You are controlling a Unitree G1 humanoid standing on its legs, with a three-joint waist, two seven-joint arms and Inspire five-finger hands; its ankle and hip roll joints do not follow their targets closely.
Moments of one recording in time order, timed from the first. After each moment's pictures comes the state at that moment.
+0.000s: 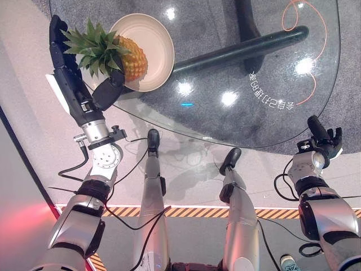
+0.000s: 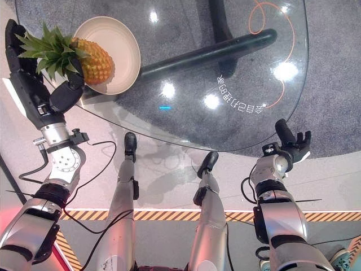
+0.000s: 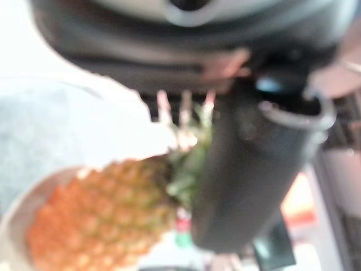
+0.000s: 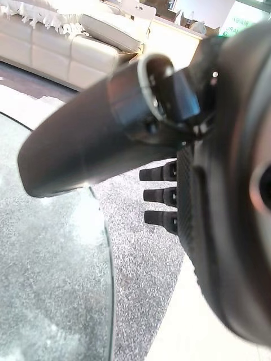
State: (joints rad) left arm -0.71 0.52 -0.26 0.77 -0.23 -0.97 0.69; right arm -0.83 -0.50 0.03 1.22 1.22 -0.45 -0.41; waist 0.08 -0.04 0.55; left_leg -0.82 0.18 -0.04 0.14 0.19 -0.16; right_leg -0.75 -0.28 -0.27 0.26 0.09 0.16
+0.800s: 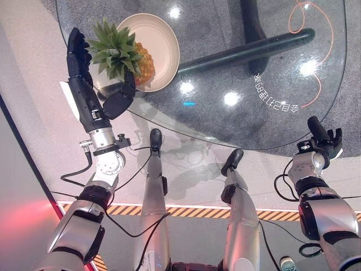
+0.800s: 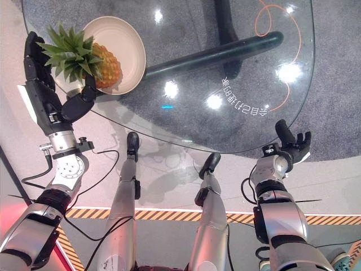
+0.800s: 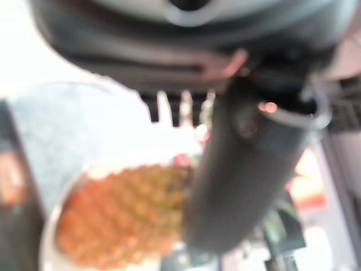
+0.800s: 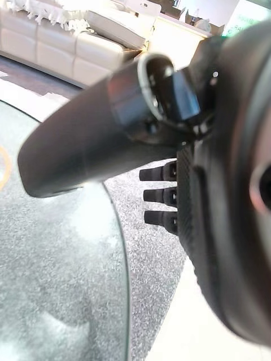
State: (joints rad) left arm -0.65 0.52 -0.30 0.76 -0.20 -0.97 0.68; right arm -0.83 -0.50 0.03 1.23 1.22 -0.45 -0.41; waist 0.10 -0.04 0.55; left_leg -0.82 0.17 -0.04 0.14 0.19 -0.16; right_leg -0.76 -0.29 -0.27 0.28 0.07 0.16
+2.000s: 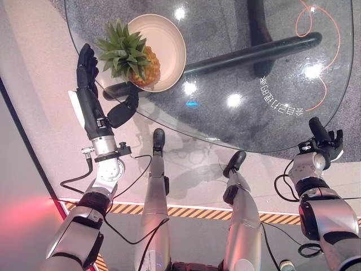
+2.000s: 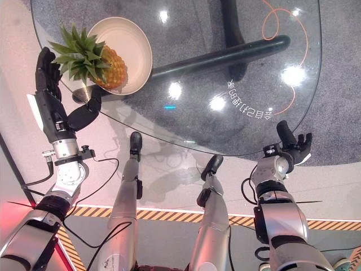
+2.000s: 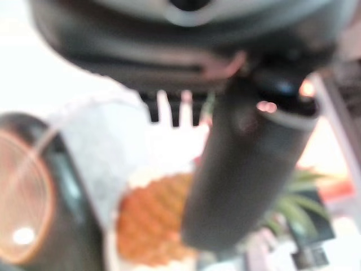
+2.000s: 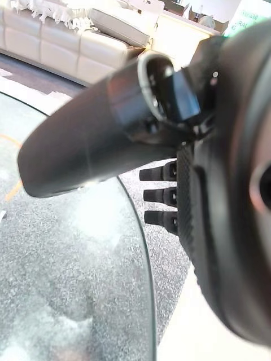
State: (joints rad) left arm -0.56 0.52 -0.30 0.76 -0.18 -0.92 0.68; right arm -0.80 -0.50 0.00 1.22 1.22 -0.45 -0.41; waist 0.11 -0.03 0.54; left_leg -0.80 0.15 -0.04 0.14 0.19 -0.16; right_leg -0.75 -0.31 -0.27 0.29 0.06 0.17
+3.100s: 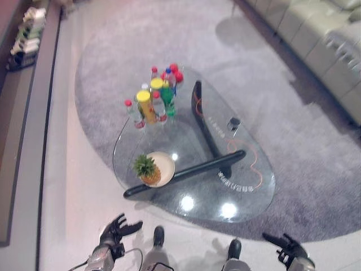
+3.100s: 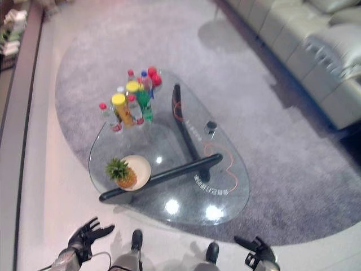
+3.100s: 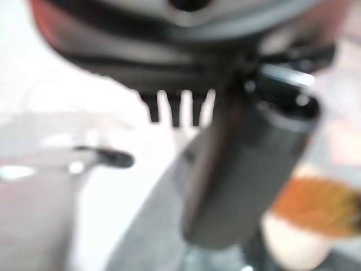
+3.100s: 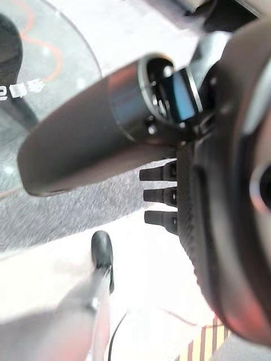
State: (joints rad) left arm -0.08 0.32 -0.07 1.28 -0.42 -0.11 -0.08; right arm -0.08 -0.31 -0.05 1.38 0.54 -0.08 -0.04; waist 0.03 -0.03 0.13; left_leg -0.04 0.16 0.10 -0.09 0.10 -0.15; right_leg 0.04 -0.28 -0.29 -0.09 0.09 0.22
